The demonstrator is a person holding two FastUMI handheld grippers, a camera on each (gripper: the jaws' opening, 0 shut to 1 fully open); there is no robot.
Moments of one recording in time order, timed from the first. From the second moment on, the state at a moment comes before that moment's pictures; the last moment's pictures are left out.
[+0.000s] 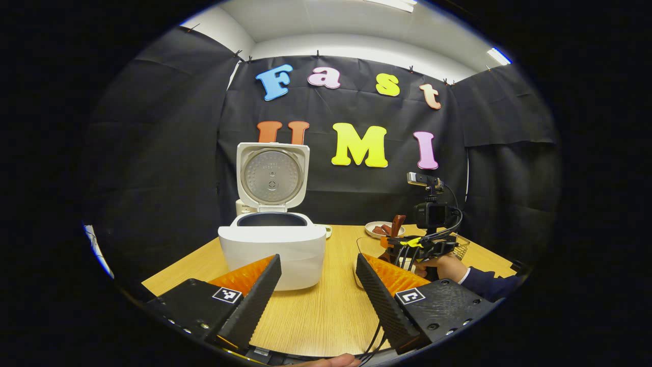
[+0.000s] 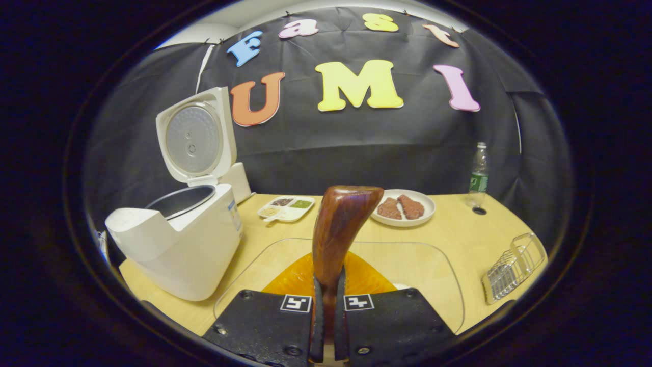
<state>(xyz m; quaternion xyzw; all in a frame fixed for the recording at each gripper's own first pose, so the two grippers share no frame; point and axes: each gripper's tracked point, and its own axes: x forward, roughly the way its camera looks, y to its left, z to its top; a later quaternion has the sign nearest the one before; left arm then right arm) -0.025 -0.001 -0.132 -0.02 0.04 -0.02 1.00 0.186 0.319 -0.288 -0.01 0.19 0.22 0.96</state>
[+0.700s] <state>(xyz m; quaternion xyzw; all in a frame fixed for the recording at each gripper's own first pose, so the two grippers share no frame) 0.019 -0.002 -0.122 -0.02 0.07 0.00 1.00 0.190 0.312 -0.262 0.23 0.26 0.30 0.89</state>
